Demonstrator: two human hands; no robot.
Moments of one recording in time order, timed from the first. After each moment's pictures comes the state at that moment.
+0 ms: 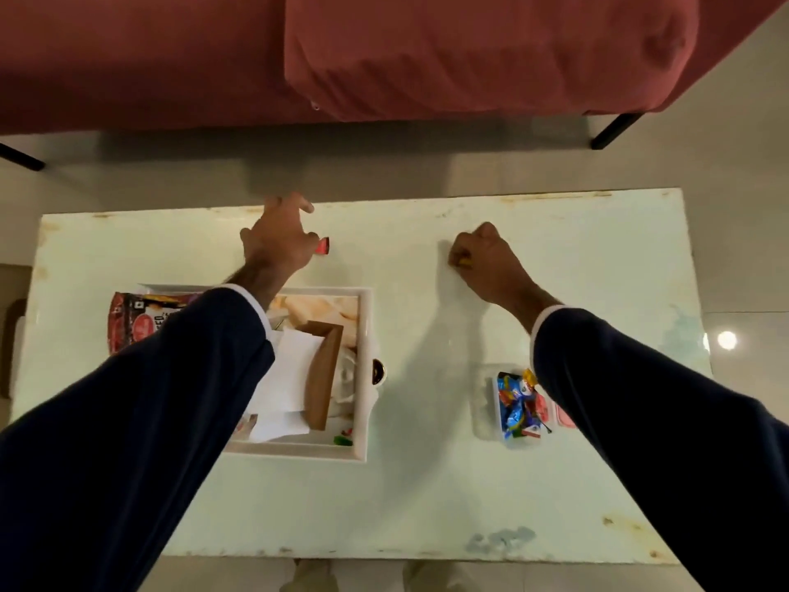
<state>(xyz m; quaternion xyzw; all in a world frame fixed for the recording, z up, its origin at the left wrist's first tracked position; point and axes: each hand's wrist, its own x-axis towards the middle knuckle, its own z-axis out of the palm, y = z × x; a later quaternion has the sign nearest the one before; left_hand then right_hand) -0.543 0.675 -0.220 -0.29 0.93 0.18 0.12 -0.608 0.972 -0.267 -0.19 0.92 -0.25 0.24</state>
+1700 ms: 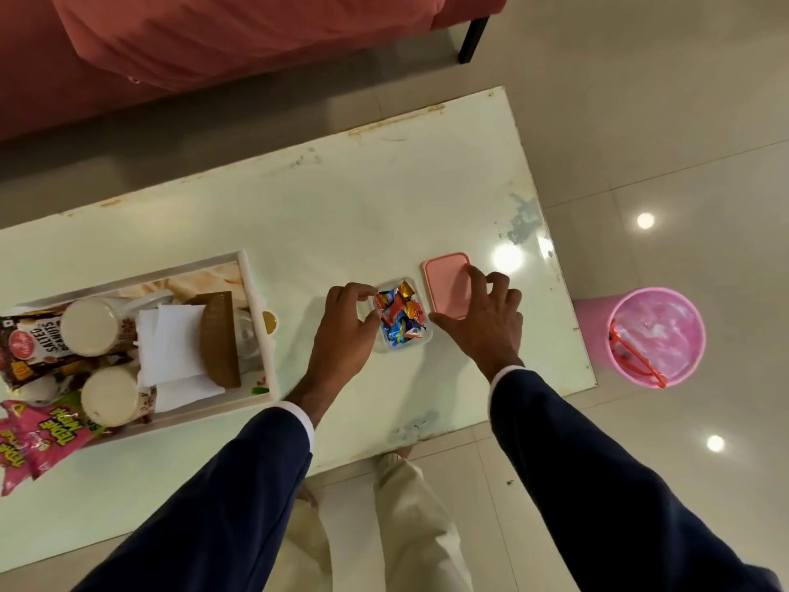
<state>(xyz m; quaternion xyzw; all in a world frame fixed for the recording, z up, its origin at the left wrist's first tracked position) -0.403 0.938 -0.210 -0.17 0.86 0.44 0.21 -0.422 1.154 -0.235 0.12 0.95 -0.14 0.24</state>
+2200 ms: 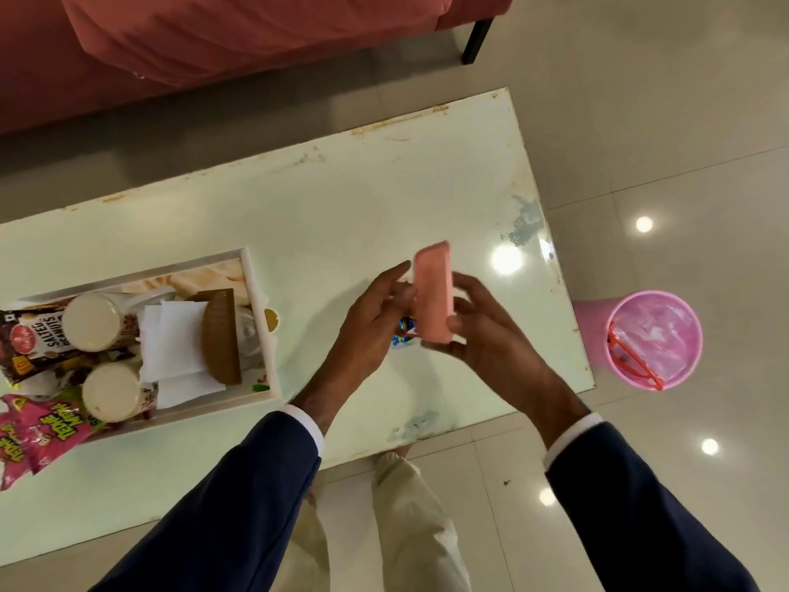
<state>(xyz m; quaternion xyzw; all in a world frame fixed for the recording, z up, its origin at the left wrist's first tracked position) -0.411 0.963 -0.177 -0.18 0.69 0.66 0.23 -0.412 1.156 -0.144 0.13 0.49 -0.78 0.36</state>
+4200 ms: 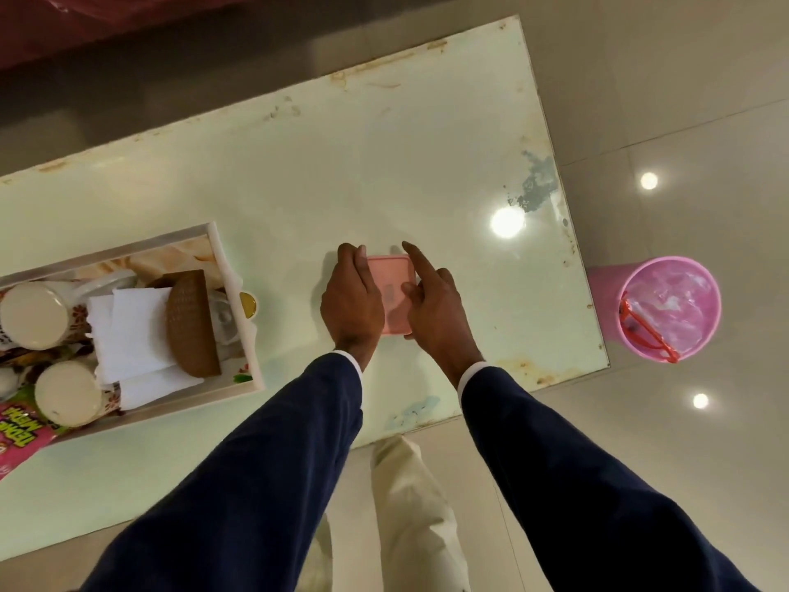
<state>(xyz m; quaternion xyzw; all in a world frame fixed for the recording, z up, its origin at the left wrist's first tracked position) -0.417 0.981 -0.279 -0.28 0.91 0.31 0.02 -0.415 1.092 -0.251 0.18 0.83 -0.43 0.30</state>
